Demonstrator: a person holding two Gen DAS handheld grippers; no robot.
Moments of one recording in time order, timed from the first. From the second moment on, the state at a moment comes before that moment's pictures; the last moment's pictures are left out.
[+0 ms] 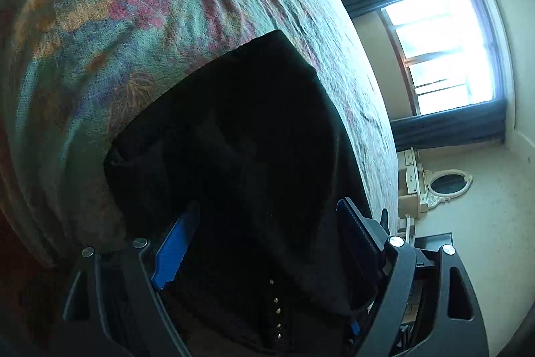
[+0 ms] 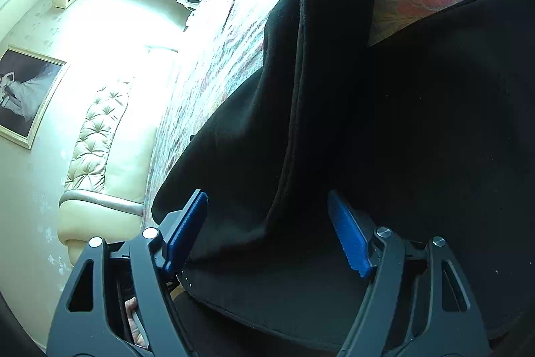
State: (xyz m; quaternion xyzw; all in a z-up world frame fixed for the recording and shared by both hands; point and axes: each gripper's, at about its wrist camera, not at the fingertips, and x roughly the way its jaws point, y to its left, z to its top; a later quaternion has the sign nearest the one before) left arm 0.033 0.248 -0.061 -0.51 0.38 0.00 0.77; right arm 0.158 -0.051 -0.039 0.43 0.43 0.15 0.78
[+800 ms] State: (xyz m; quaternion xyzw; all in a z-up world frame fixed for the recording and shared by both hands) left arm 0.033 0.261 -0.053 -0.51 0.36 0.00 0.78; right arm 0.135 -0.075 -0.019 0.43 0.38 0.12 0.81
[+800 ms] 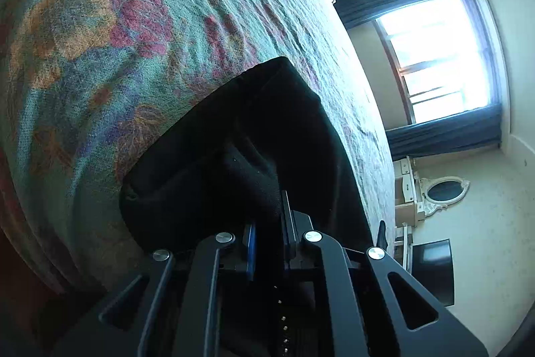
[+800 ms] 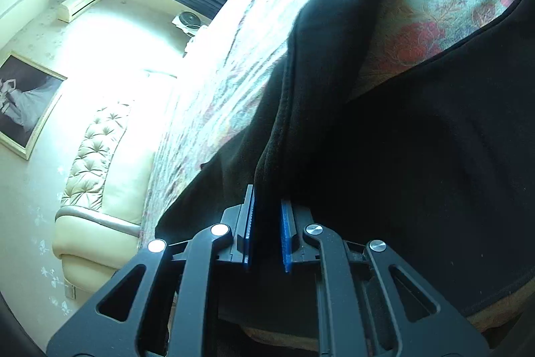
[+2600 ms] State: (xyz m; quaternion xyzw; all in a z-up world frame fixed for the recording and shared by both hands) left arm 0.026 0.119 -0.020 -0.19 0.45 -0.01 0.87; right arm 0.221 -0.232 0.057 0.15 0.36 -0.06 0.92
